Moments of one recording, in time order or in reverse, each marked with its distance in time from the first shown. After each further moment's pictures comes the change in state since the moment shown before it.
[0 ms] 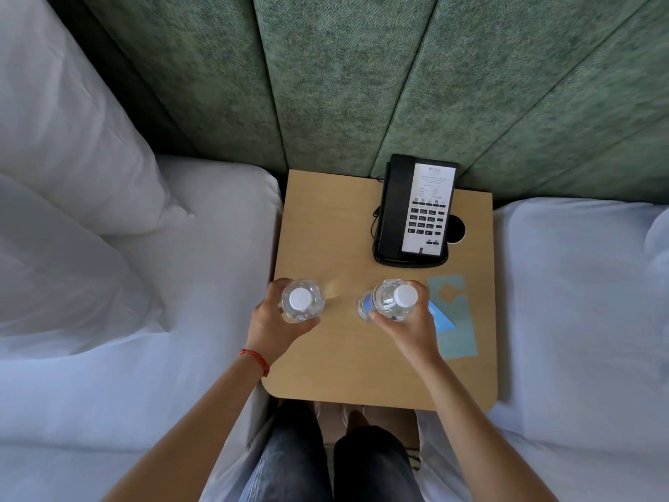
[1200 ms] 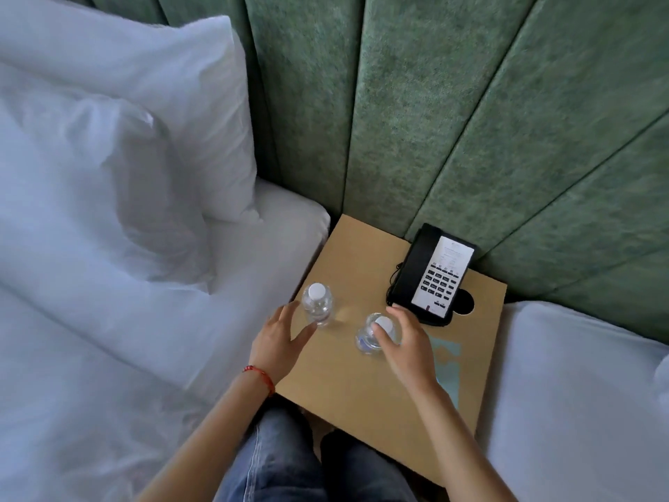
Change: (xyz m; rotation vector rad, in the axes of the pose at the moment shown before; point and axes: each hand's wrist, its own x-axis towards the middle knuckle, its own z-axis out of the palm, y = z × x) left_hand -0.103 0.059 0.003 0.247 0.241 -0.109; right_hand -0.031 -0.052 -0.052 -0.309 -0.225 -0.405
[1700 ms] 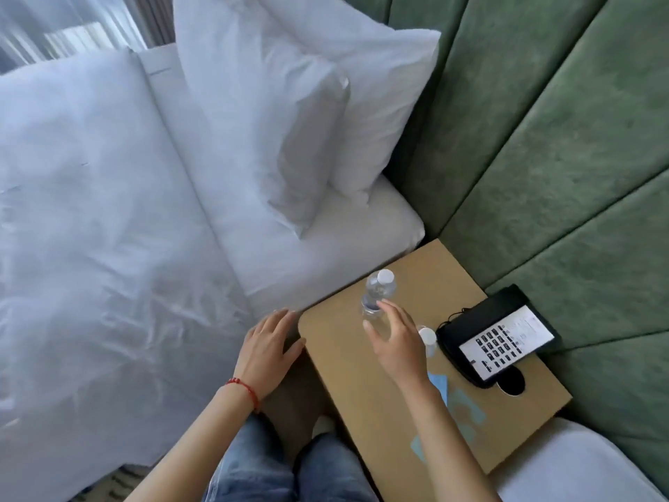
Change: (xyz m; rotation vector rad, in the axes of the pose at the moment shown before) left_hand -0.149 -0.021 0.018 0.085 0.378 -0.286; right_hand -0.018 -0.040 0.013 -0.187 -0.421 -0.515
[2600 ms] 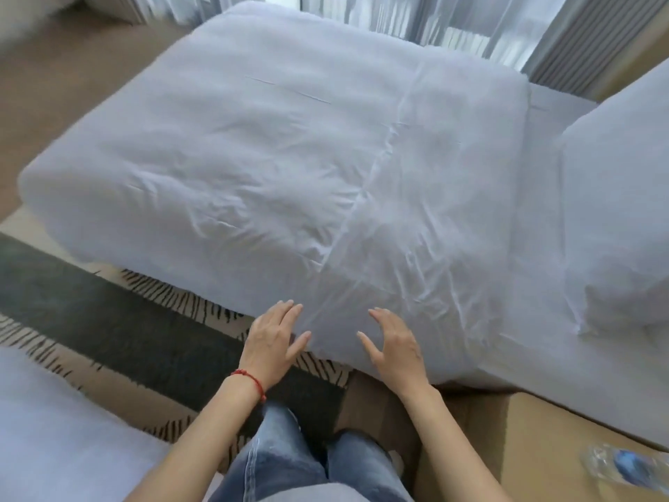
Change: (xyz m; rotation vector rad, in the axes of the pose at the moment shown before) left_hand -0.329 -0.272 -0.087 -0.081 0.465 -0.715; right_hand -0.173 -0.258 0.288 -0.306 -0.703 -0.822
